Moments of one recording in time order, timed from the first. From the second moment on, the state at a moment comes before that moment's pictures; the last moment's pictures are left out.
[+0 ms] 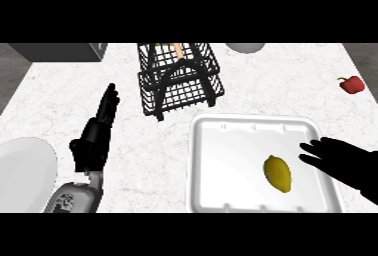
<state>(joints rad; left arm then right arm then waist) -0.16 0.12 -0.16 -1.55 -0.08 0.27 0.06 0.05 -0.70 0.02 -2.07 0.74 0.74 -0.30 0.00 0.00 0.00</state>
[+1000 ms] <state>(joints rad) -0.15 0.08 -0.12 -1.56 -0.13 0.22 0.06 0.01 -0.56 0.04 -1.84 0.95 0.65 -0.41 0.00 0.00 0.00</state>
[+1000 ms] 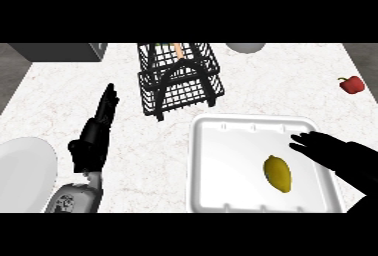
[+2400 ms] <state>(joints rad) -0.14 0.03 -0.08 -1.56 -0.17 0.18 0.05 -0.04 -0.40 0.14 -1.69 1.10 0.63 -0.40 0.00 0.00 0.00</state>
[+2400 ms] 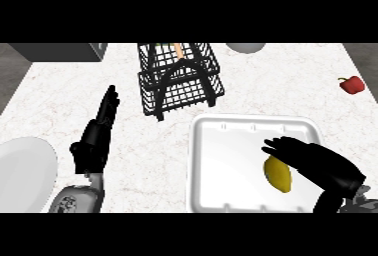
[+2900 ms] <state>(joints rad) -0.16 0.02 -0.08 -1.56 -0.17 0.18 0.06 -0.07 -0.36 0.14 -1.56 1.15 0.56 -0.46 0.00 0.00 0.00</state>
